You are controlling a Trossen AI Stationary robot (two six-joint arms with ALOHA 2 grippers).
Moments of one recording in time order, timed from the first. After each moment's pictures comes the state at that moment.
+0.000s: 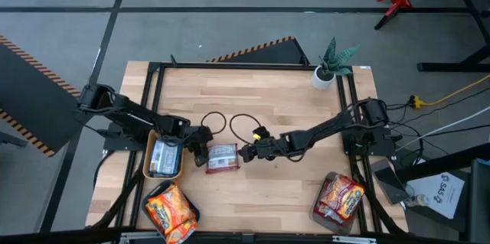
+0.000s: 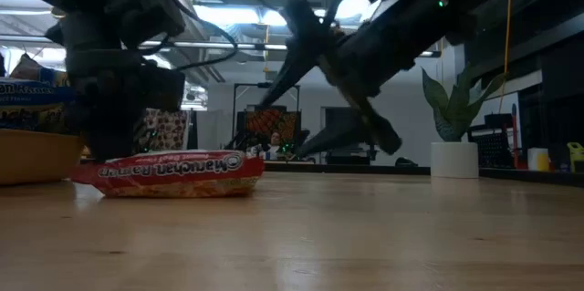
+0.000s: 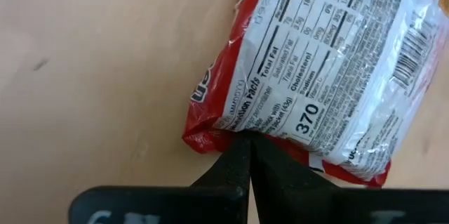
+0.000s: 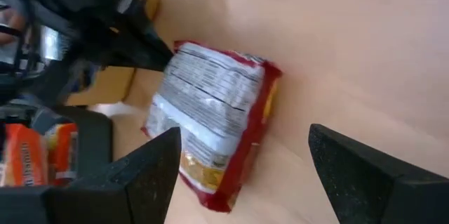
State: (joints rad) left arm -0.13 1.43 0.50 -0.16 0.12 -0.72; right arm 0.23 1.88 1.00 0.22 0.26 1.29
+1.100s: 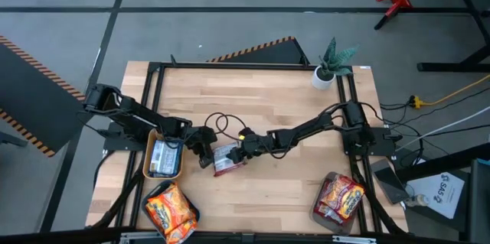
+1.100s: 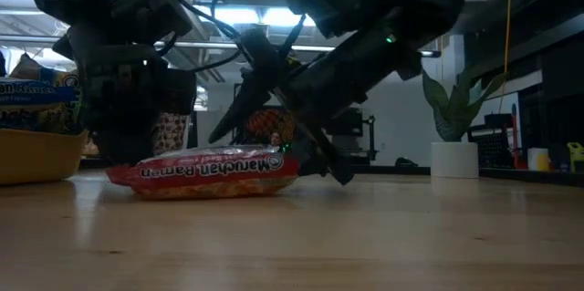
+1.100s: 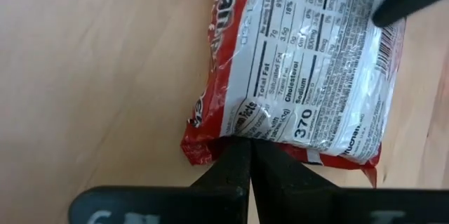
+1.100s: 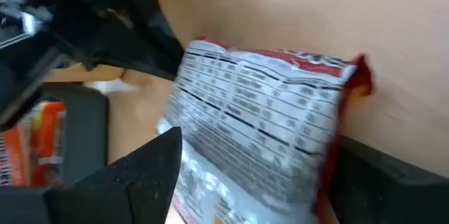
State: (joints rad) left arm -0.12 1.50 0.49 0.06 0.16 -0.76; right arm 0.16 2.08 1.13 0.32 0.05 1.19
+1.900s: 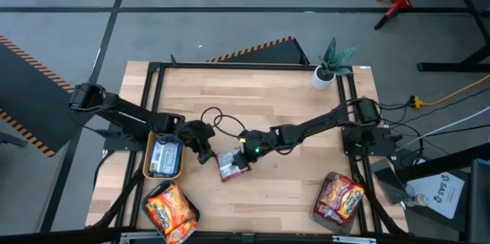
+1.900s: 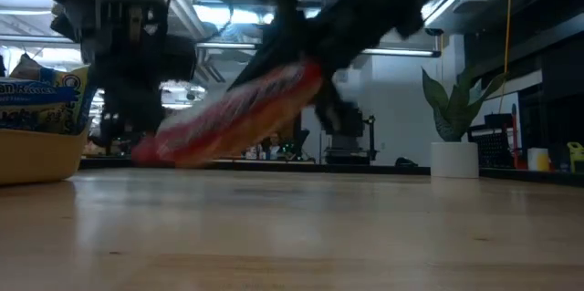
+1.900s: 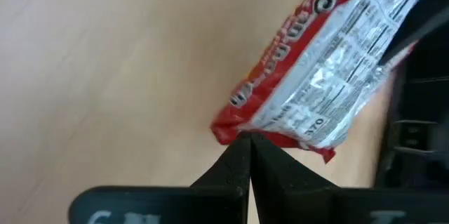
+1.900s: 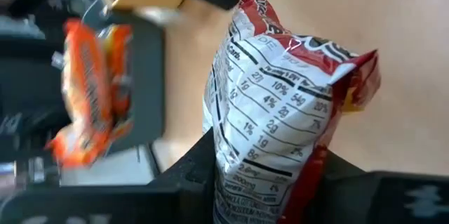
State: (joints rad) left arm -0.12 1.32 0.49 0.03 0.20 -0.87; right arm 0.16 1.97 1.18 0.16 -0.19 1.15
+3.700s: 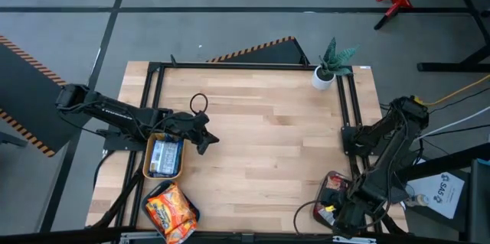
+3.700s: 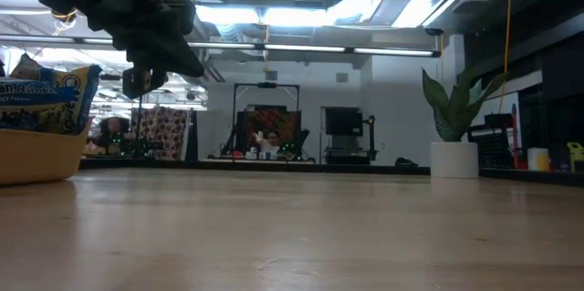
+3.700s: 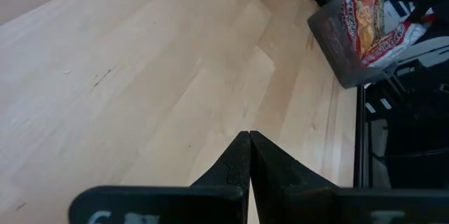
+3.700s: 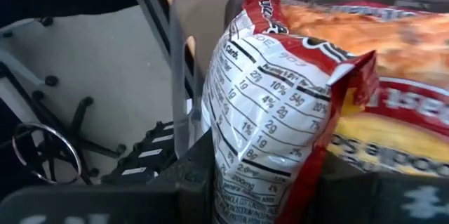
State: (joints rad) left arm -0.11 1.08 0.49 0.04 -0.05 -0.85; right arm 1.01 1.55 1.18 -0.92 -0.17 1.42
